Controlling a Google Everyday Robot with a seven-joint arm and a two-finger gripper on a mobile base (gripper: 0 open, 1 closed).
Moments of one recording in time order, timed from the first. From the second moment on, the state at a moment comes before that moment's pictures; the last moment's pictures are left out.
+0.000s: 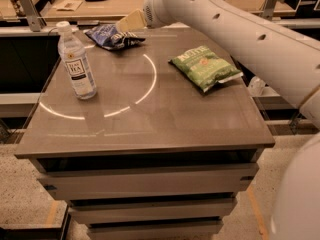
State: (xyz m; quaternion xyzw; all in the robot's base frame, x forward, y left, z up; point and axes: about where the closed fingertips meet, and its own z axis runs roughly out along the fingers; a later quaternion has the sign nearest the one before) arm 0.793 0.033 0.968 -0.27 0.81 0.09 0.52
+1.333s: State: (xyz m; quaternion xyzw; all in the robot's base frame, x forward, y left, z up) arm 0.841 0.063 0.911 -0.31 0.79 0.05 0.52
